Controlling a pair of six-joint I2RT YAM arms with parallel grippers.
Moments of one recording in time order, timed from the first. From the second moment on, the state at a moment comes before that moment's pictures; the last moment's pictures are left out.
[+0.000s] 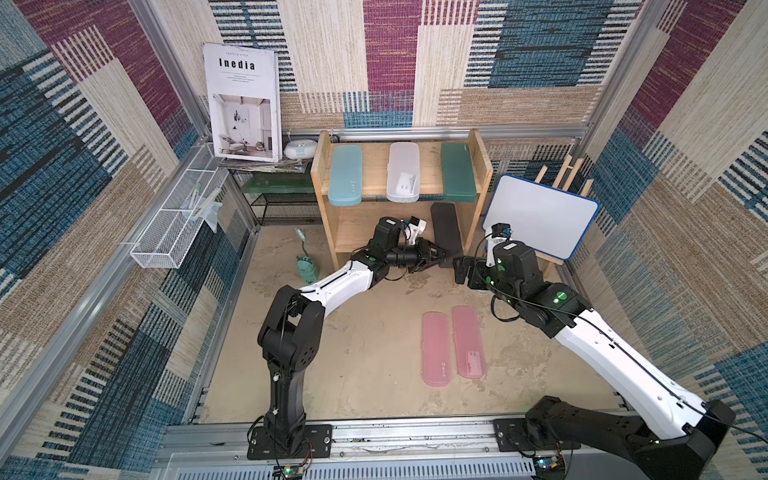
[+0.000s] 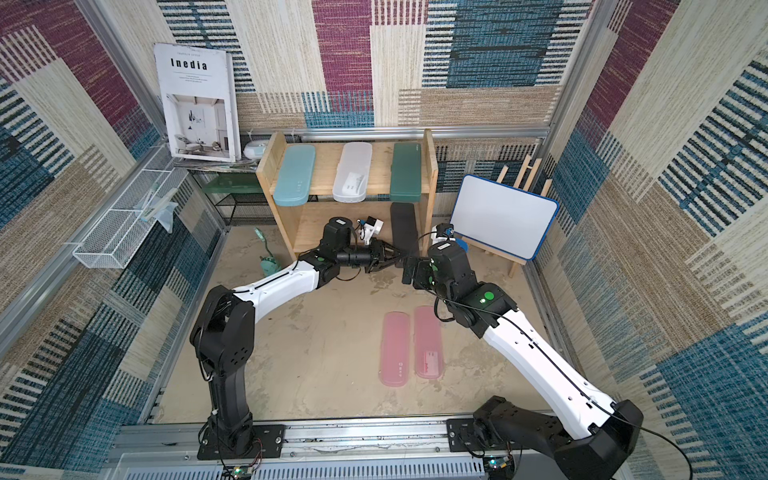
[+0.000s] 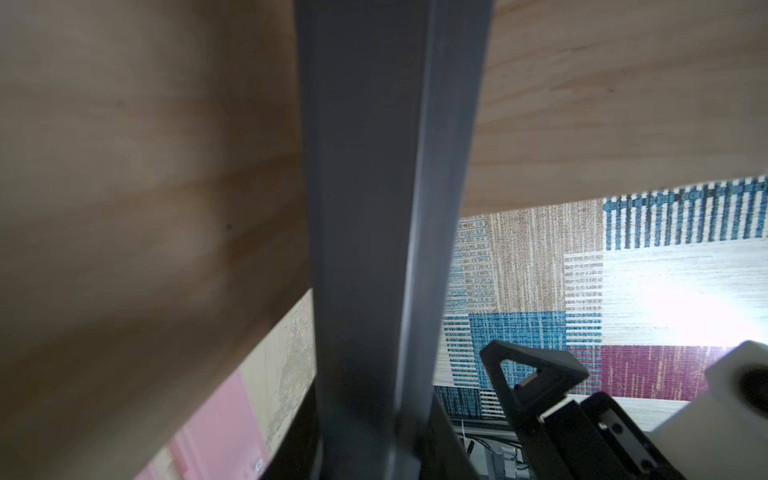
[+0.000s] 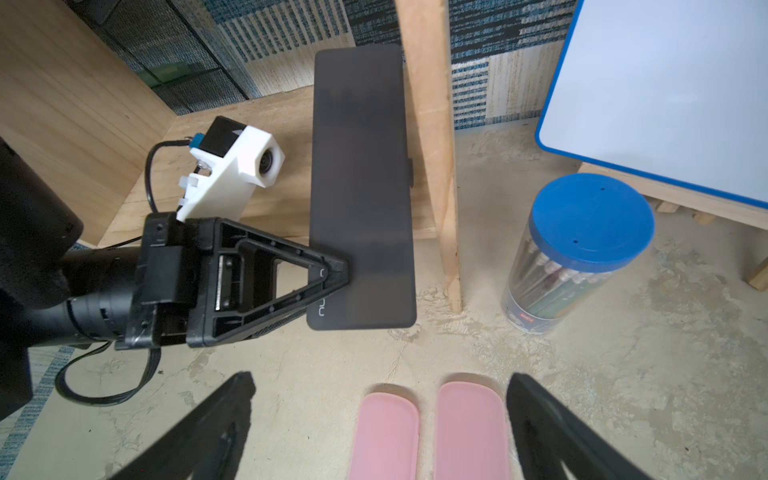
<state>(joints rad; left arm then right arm) -0.56 1.94 1.49 0.11 0.80 -1.00 0.61 1.13 1.17 -0.57 0.27 0.47</state>
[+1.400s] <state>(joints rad) -0.59 1.48 1.12 -0.27 0.49 -0.50 0.60 1.55 1.32 -0.41 -0.29 0.55</state>
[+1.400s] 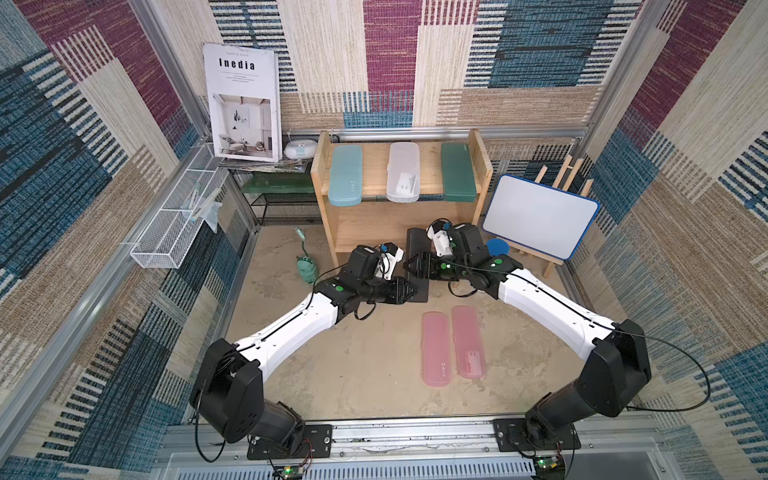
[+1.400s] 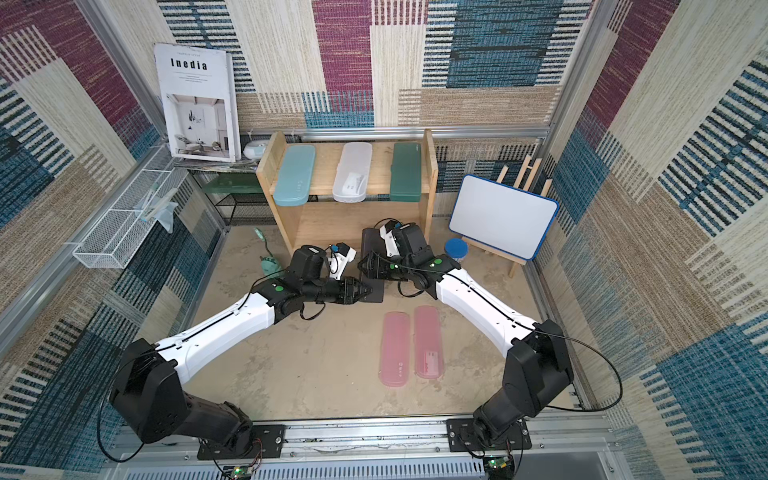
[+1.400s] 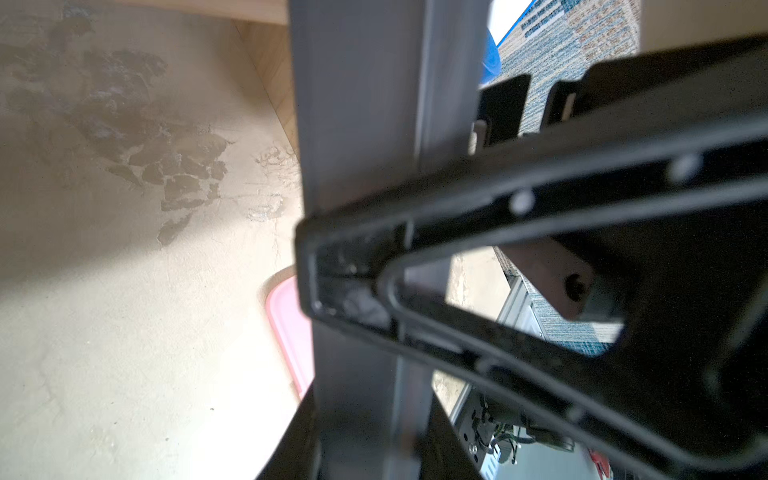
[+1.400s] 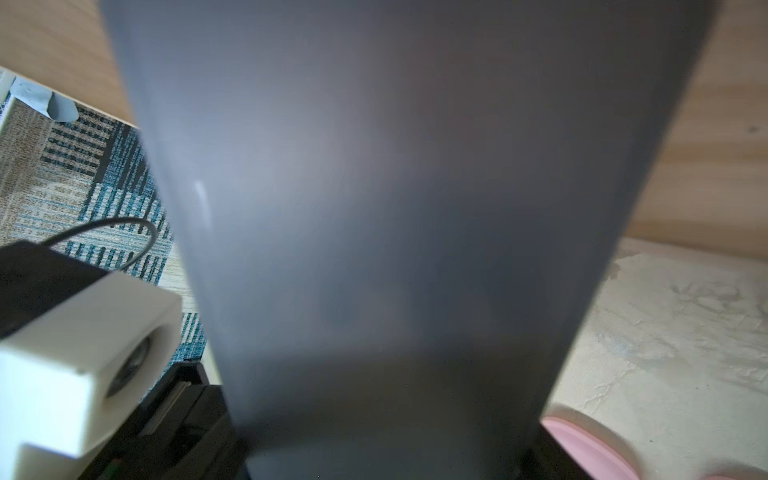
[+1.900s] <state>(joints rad) -0.56 1.36 1.19 -0.45 0.08 -0.37 0.63 1.41 1.22 -0.58 -0.31 0.56</state>
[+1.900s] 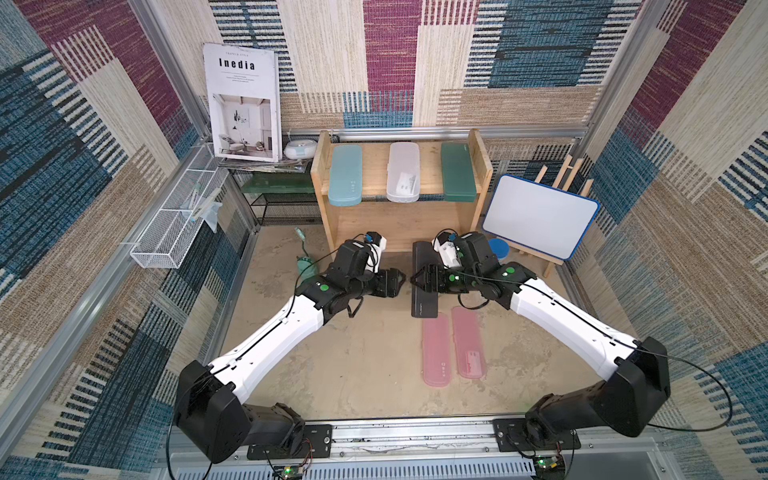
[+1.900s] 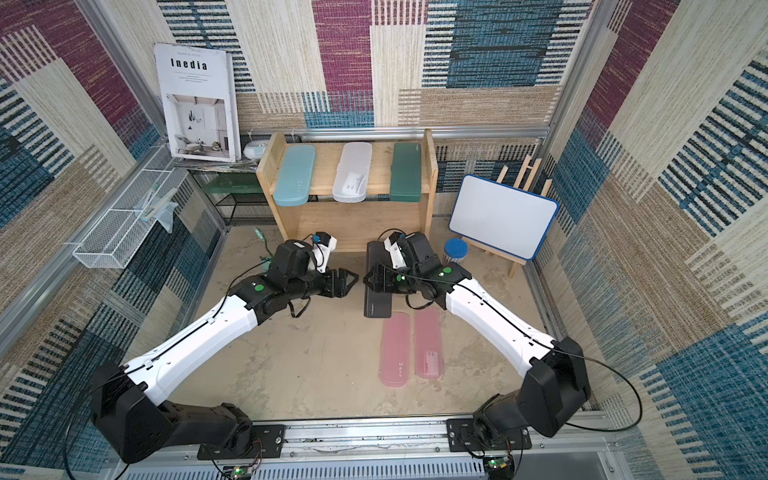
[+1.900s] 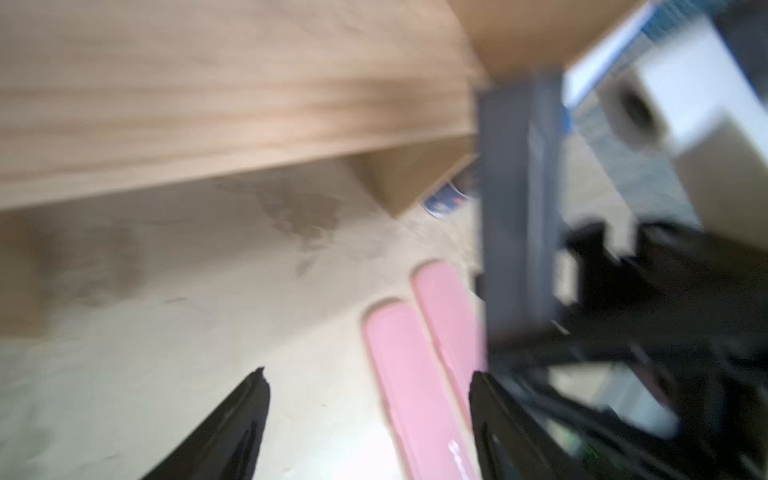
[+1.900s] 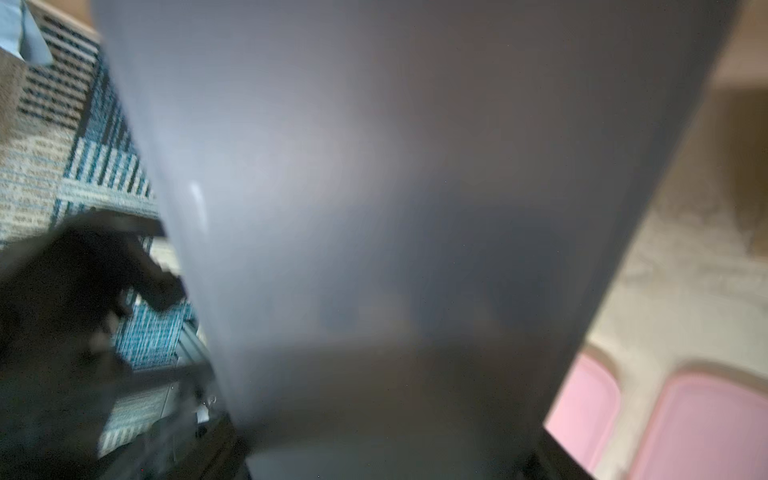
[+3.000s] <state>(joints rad) -0.42 1.44 1.26 -0.57 -0.05 -0.44 0.82 1.90 1.33 -0.79 -0.35 0.70</state>
